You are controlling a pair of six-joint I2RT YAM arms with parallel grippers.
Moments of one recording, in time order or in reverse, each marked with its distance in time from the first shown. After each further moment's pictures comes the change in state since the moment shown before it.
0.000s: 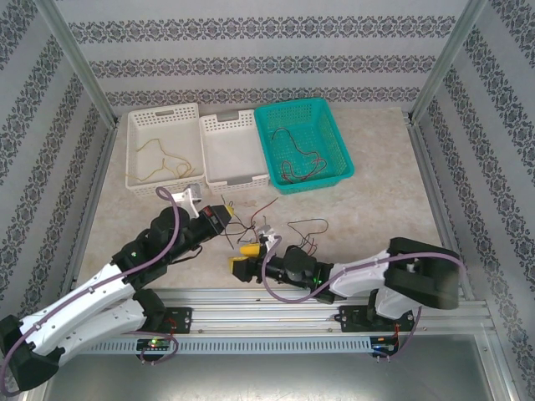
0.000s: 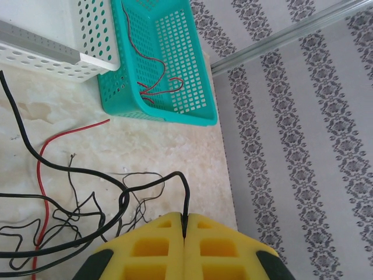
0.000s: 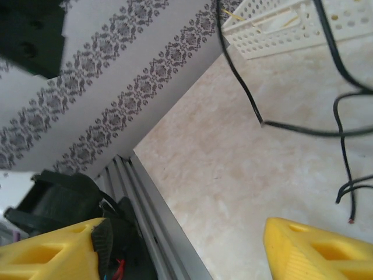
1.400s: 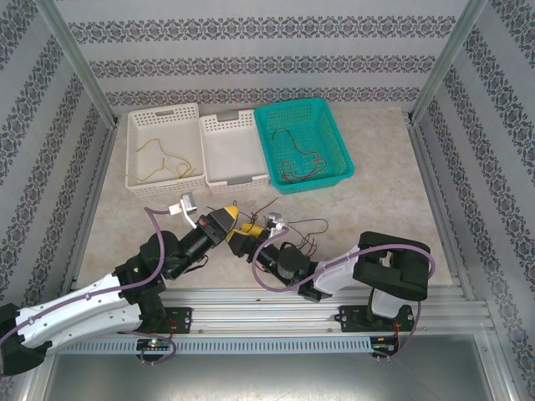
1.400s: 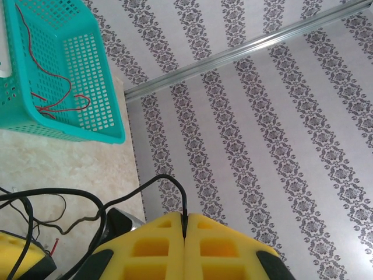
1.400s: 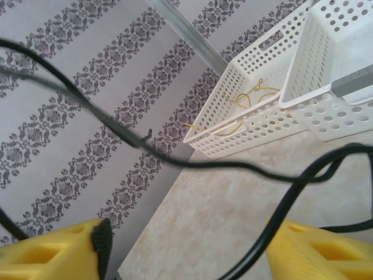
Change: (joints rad) left arm -0.242 -0.095 -0.125 0.350 -0.233 -0.103; right arm -0.003 0.150 0.080 0.256 0.360 0.072
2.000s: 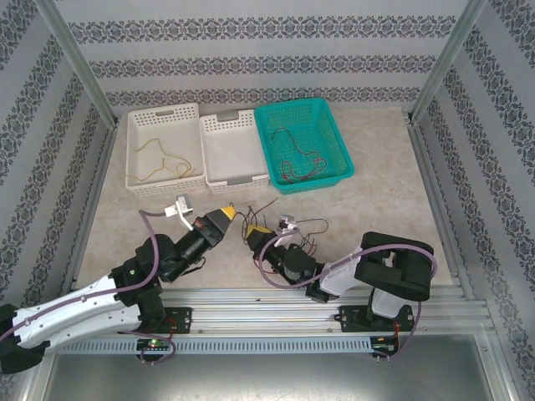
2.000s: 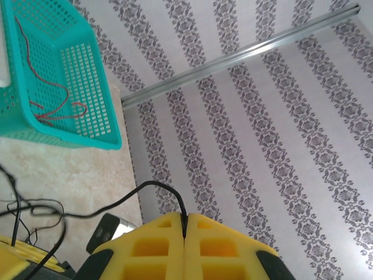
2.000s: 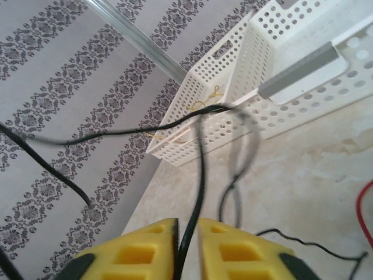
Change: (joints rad) left arm -0.029 -0.065 0.000 -0.034 -0.060 0.032; right arm -0.029 -0.030 -0.097 -0.019 0.085 0.084
